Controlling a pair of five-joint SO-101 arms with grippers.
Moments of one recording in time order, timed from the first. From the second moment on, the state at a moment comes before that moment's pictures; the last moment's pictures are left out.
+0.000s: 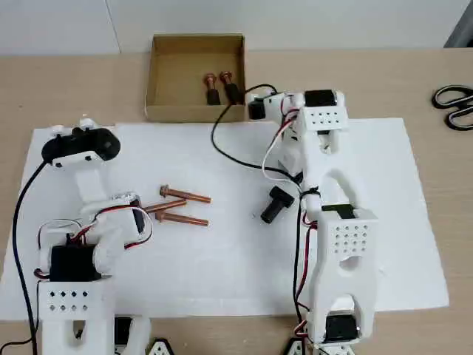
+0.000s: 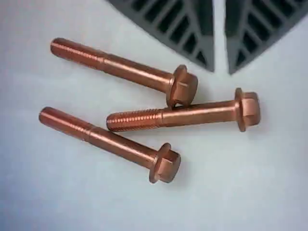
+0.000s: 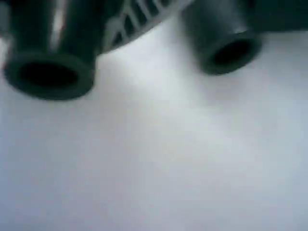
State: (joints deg) left arm -4.3 -57.3 47.7 74.6 16.9; right arm -7.9 43.9 -40.4 95.8 29.5
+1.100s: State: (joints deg) left arm -4.3 -57.3 50.4 61.1 17.4; right arm 1.6 0.9 -10.5 98.7 12.7
